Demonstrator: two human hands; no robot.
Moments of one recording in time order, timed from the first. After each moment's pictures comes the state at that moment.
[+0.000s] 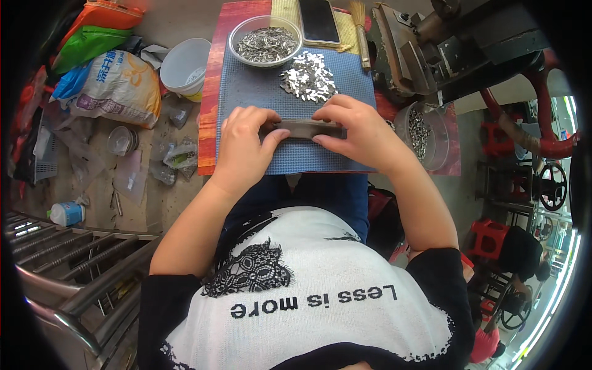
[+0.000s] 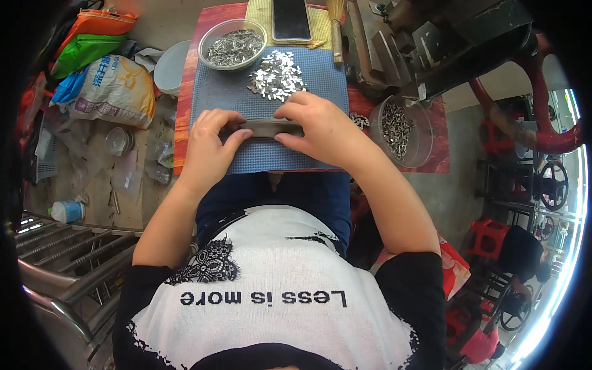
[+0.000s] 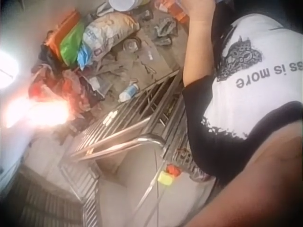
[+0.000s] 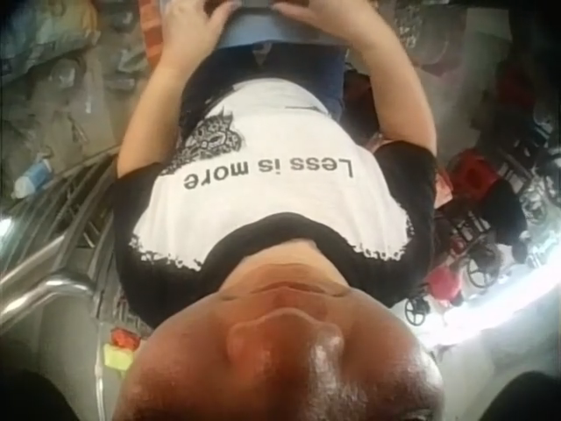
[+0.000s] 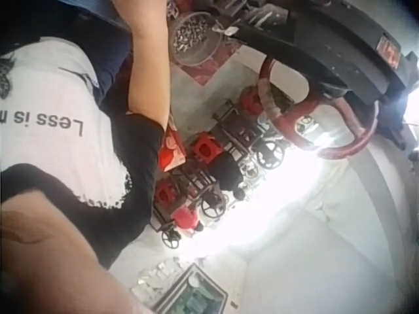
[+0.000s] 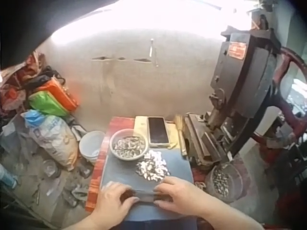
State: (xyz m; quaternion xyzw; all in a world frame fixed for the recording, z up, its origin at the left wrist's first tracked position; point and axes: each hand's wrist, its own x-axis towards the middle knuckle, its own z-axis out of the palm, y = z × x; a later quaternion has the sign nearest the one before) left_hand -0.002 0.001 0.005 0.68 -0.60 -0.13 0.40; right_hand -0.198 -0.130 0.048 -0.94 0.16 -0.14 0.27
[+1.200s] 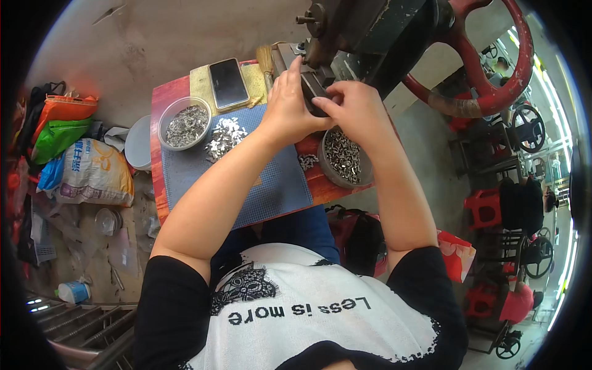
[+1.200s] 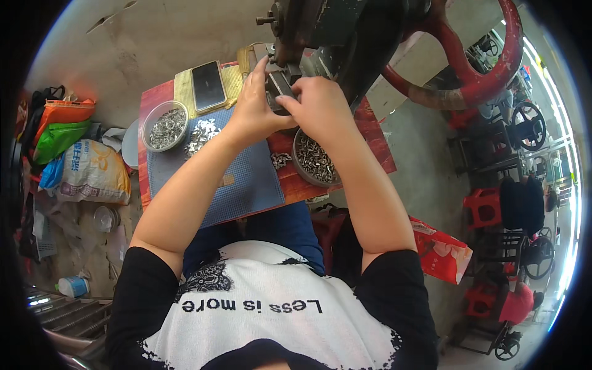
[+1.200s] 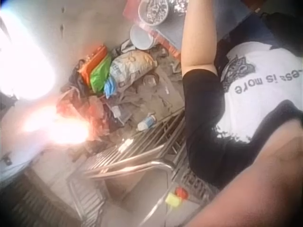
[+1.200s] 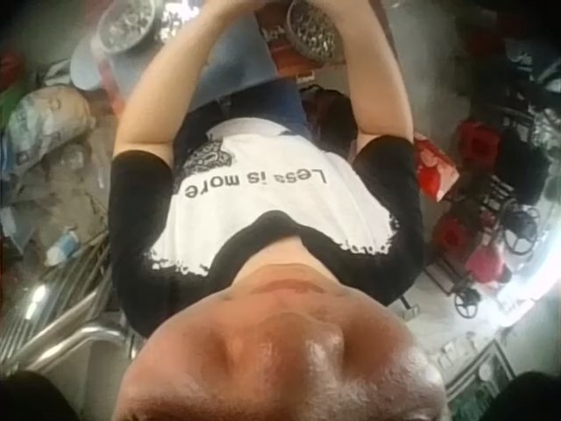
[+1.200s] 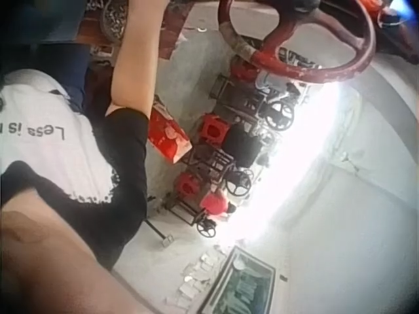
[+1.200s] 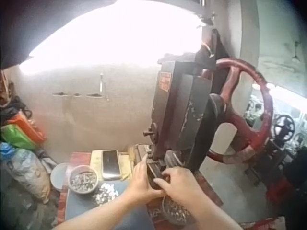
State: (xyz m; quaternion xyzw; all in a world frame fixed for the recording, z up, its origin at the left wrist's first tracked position) left_hand -0.127 -0.205 0.050 0.53 -0.68 -0.17 0.47; right_hand -0.281 -0.205 0.125 -0.83 0.50 -0.23 0.10
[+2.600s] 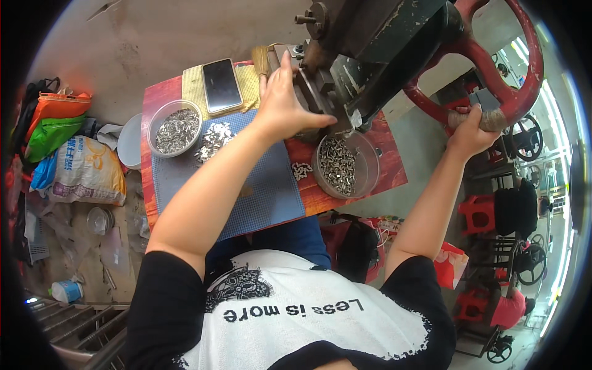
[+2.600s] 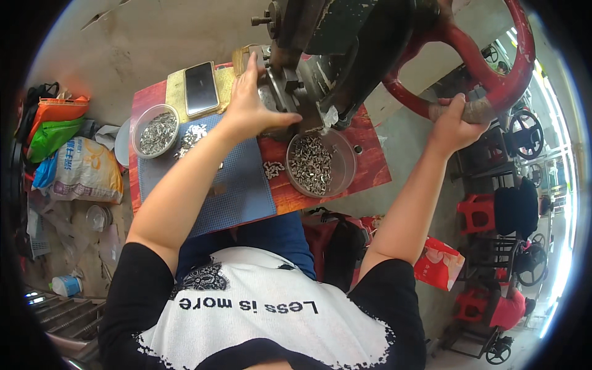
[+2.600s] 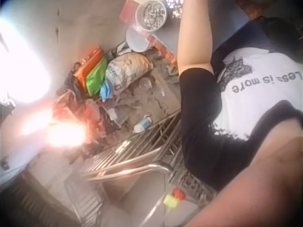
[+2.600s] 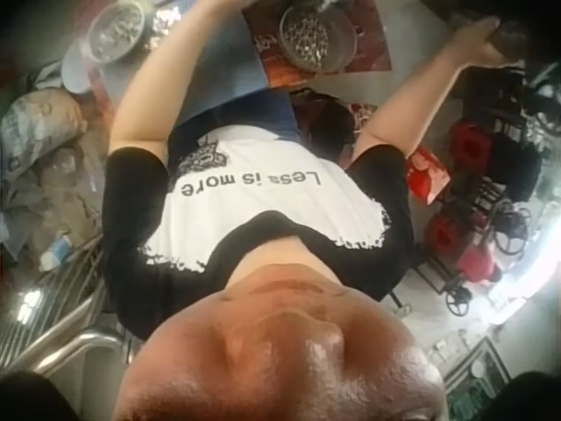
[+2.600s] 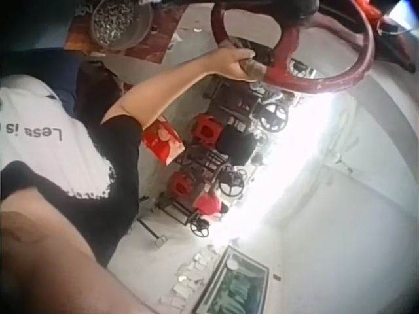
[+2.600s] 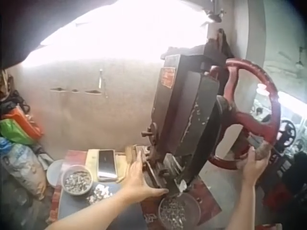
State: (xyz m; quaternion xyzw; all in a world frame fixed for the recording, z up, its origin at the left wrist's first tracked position) left_hand -0.123 -0.229 0.046 0.55 -0.68 -0.18 0.45; right_hand -0.466 -0.269 0.151 -0.48 0.43 -0.76 -0.06
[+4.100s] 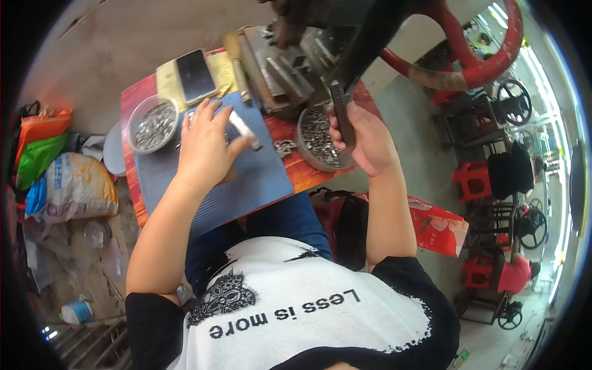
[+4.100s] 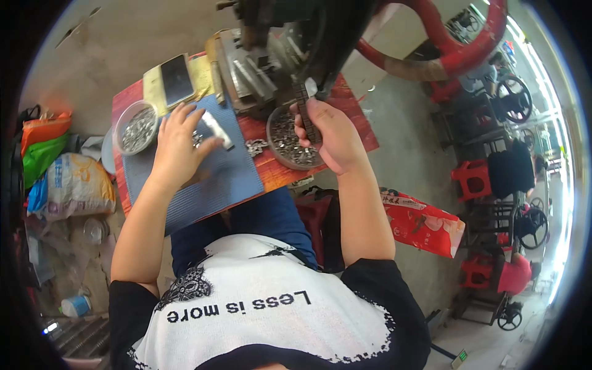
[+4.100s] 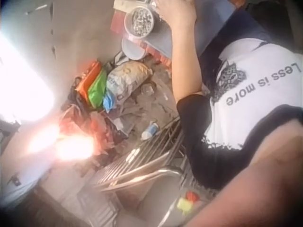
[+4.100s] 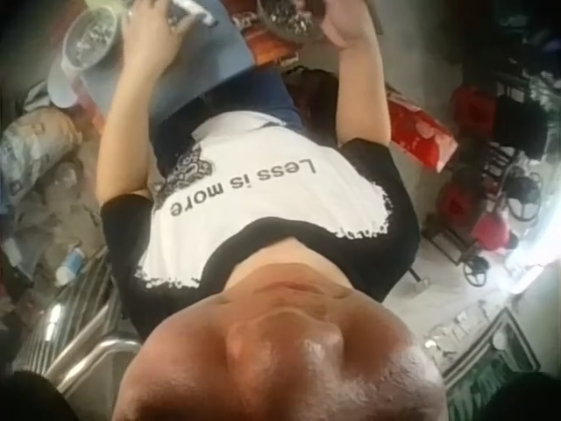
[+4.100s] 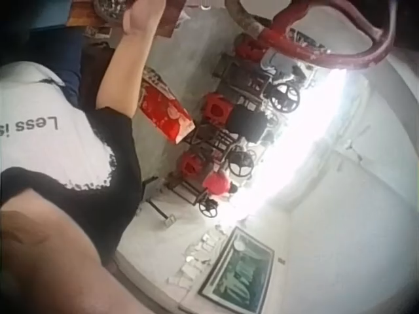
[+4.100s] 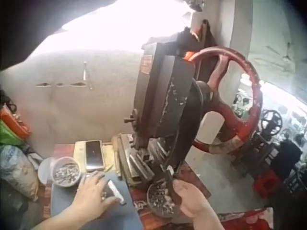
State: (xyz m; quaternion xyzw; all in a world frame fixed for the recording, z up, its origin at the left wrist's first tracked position) left_hand -0.059 -0.114 0.046 0.65 -0.73 -0.06 0.22; right_hand -0.348 -0.153 0.080 -0.44 0.41 -0.42 0.68
